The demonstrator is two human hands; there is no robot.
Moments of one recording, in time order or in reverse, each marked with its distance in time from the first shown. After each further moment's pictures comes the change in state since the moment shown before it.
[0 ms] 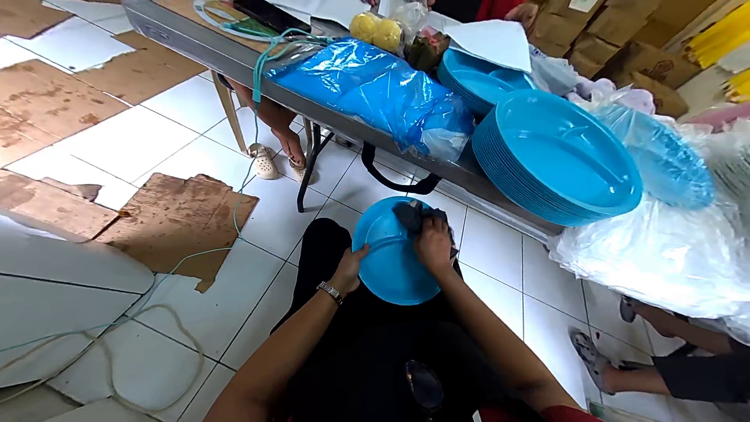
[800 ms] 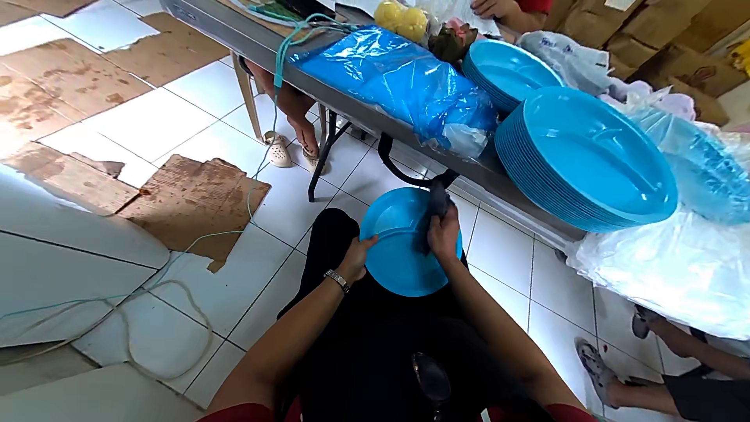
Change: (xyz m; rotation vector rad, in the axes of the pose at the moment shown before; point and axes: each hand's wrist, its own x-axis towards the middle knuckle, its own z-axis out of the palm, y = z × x) left_hand 0.001 0.004 -0.005 -0.023 0.011 0.045; right_hand 0.016 0.000 0.010 0.603 0.205 -0.002
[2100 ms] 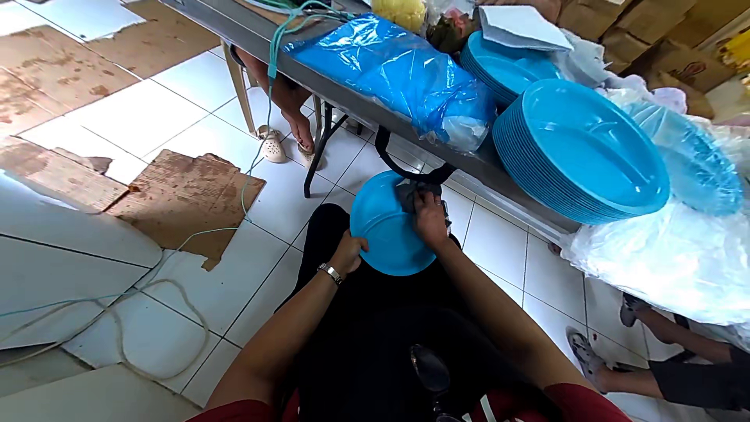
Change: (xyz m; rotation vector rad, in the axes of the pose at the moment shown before) left_hand 0.002 0.002 -0.009 0.053 0.039 0.036; right_hand 0.017 0.004 0.015 -0.534 -0.242 -0.342
